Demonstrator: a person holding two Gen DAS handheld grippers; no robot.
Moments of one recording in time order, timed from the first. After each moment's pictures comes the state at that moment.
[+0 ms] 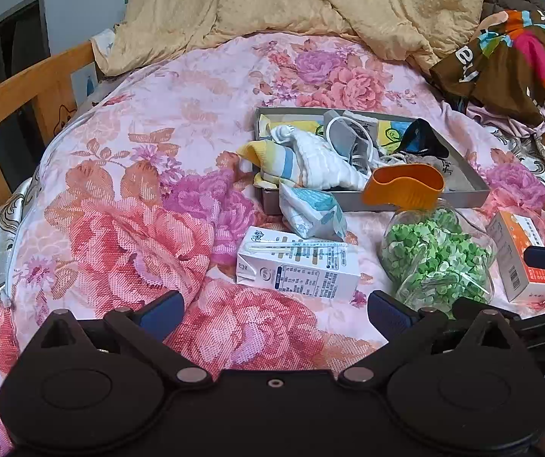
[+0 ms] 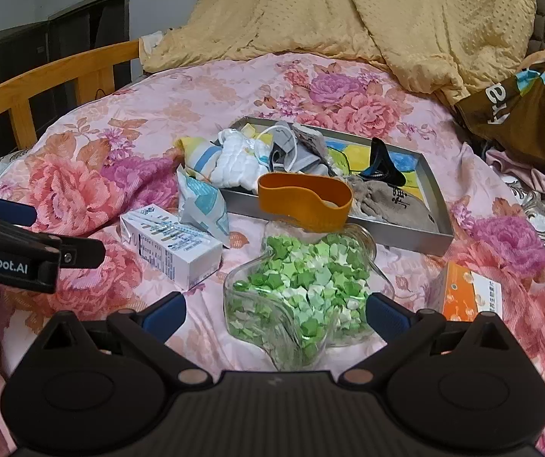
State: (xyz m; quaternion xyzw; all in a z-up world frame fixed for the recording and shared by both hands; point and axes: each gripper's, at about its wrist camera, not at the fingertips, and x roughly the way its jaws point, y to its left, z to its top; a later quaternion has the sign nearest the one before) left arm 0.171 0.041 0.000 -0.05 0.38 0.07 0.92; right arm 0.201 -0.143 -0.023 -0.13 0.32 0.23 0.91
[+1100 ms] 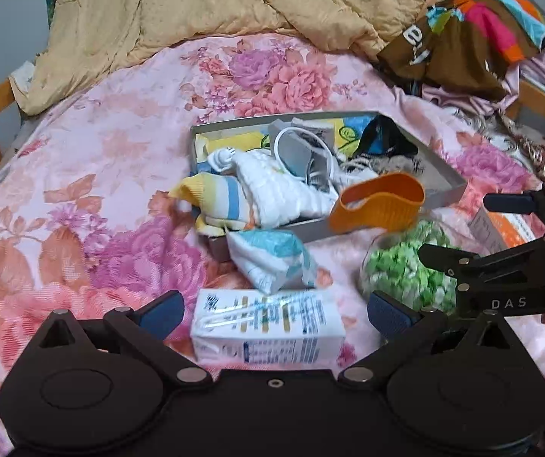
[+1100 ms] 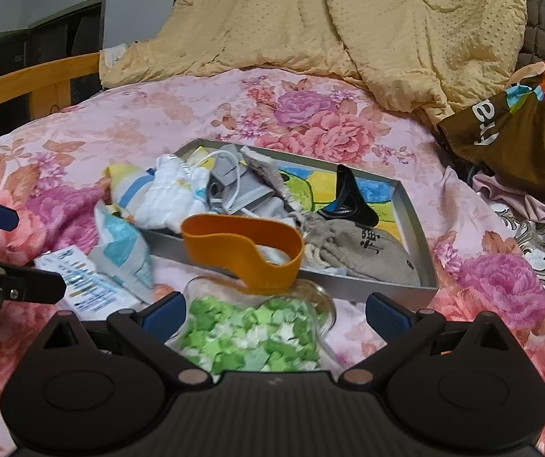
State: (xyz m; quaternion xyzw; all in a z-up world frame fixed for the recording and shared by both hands) left arm 0.247 0.040 -0.011 -0.01 0.37 -0.03 0.93; right arm 0.283 -0.145 -0.040 -0.14 0.28 0.20 0.93
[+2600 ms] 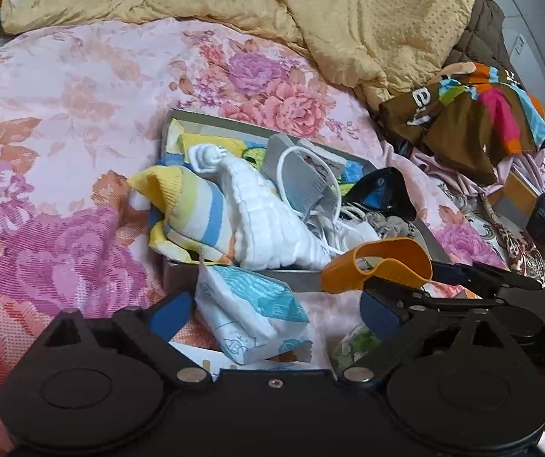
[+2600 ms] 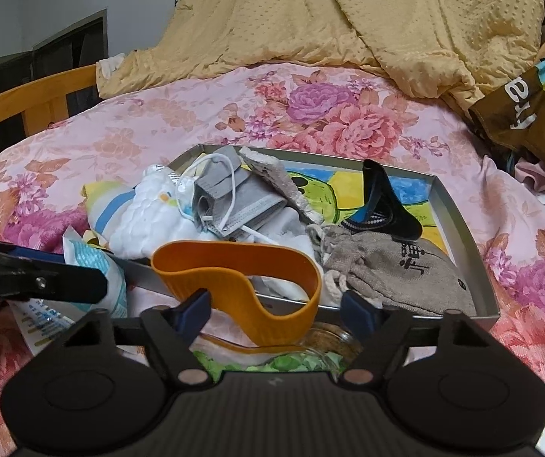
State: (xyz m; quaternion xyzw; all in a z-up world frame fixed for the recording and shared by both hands) left arm 0.306 0.078 -0.058 -0.17 0.33 -0.10 0.92; right arm 0.344 -0.130 -0.067 -0.10 0.29 0.24 0.92
